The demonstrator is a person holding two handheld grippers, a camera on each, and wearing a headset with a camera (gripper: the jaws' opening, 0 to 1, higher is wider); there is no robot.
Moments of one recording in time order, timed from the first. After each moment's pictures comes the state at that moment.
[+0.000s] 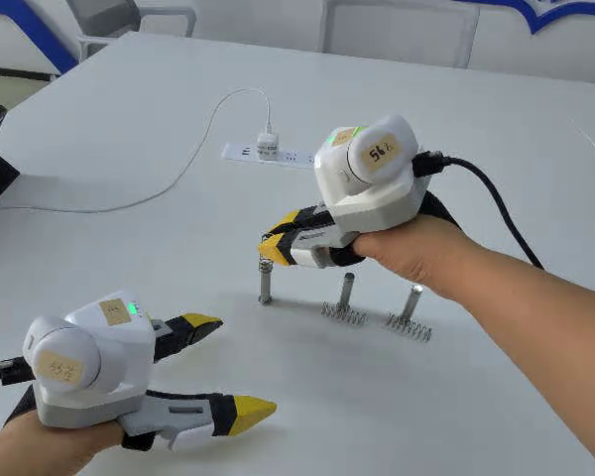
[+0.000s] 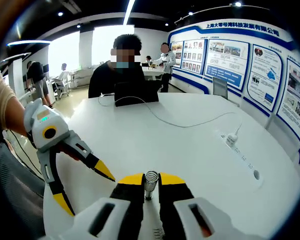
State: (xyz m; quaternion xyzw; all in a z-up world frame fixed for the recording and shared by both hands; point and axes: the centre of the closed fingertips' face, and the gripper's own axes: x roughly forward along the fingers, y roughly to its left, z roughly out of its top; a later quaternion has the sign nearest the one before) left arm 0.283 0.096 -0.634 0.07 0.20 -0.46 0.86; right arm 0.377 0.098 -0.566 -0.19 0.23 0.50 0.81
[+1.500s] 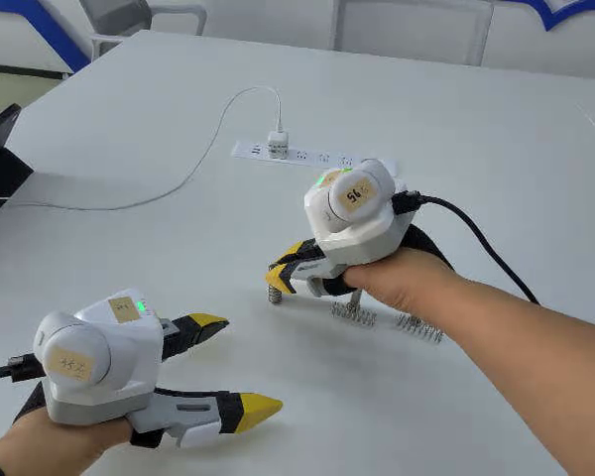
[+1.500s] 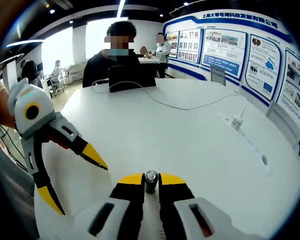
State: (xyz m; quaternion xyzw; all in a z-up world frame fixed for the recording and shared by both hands) left arm 0.284 0.100 -0.635 0.07 0.21 -0.45 0.86; right arm 0.382 0.099 -0.615 -0.20 0.27 0.48 0.81
